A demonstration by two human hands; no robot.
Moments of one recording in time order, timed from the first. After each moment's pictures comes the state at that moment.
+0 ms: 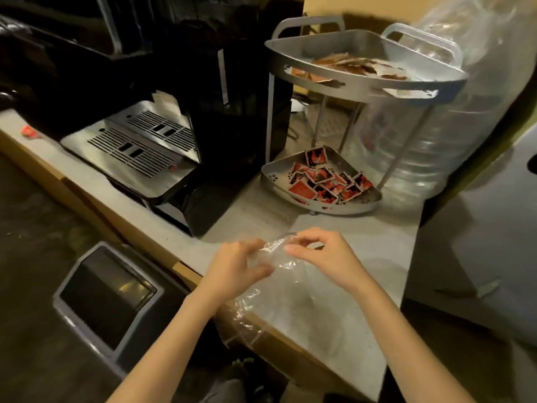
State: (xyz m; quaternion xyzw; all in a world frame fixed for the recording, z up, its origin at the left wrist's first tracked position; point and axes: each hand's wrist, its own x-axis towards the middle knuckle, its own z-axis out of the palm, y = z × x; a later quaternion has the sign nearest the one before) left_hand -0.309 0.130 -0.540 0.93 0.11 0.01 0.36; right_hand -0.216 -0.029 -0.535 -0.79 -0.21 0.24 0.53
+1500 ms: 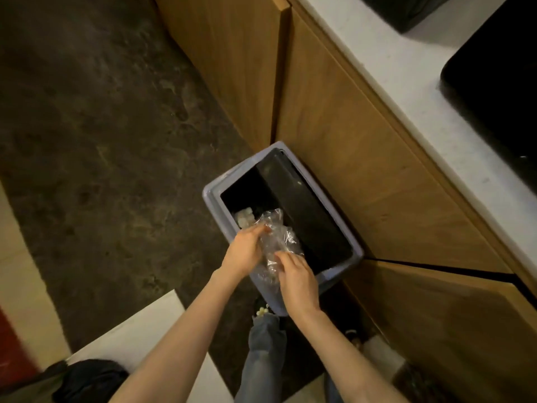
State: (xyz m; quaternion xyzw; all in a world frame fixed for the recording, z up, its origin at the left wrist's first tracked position) left_hand -0.513 0.512 -0.863 0.85 0.35 -0.07 0.38; right_hand -0.459 0.384 -0.853 -0.86 -0.38 0.29 0.16
